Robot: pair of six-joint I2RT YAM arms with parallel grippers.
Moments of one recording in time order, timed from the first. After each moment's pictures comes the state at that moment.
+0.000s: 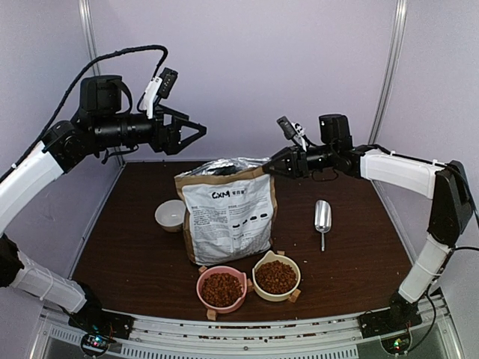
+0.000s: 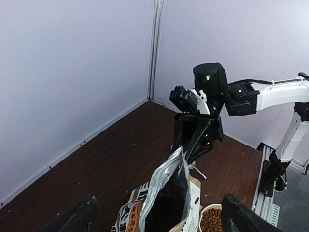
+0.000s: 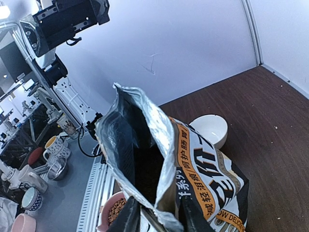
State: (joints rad) left arm -0.69 1.29 1.52 -0.44 0.32 -0.02; right arm 0.49 1.70 1.35 0.00 -1.11 0.08
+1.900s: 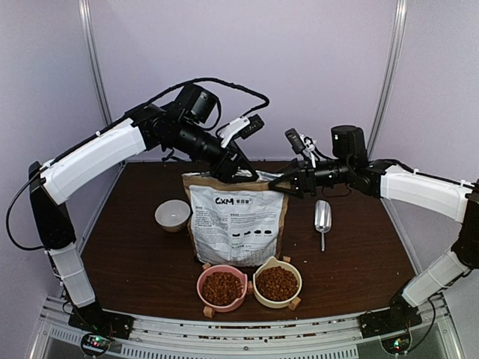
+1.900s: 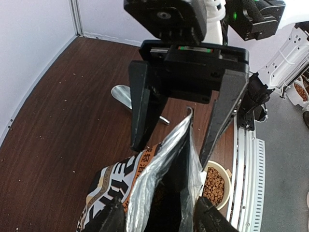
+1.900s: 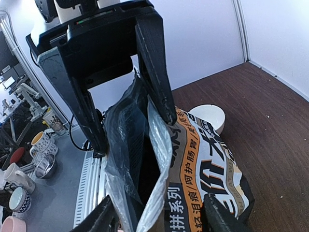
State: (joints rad) left arm -0.84 1.82 1.96 -0.85 0.49 0.20; right arm 0.56 1.46 1.11 0.01 -0.92 0.07
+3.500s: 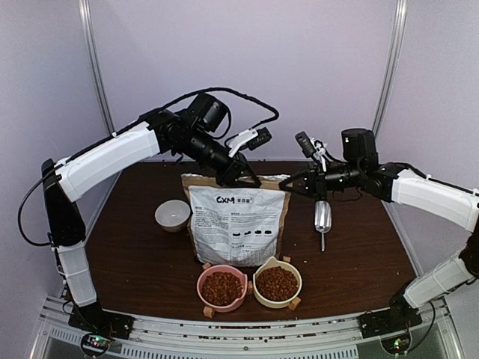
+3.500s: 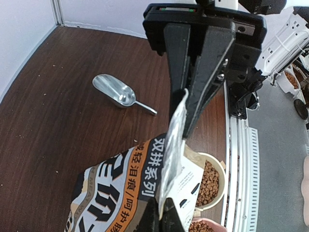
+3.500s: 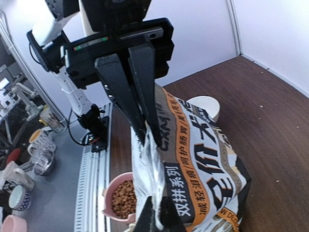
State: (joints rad) left arm -0.85 1.89 1.98 -0.89 0.56 0.25; right arm 0.53 1.36 1.06 -0.08 -0.91 0.03
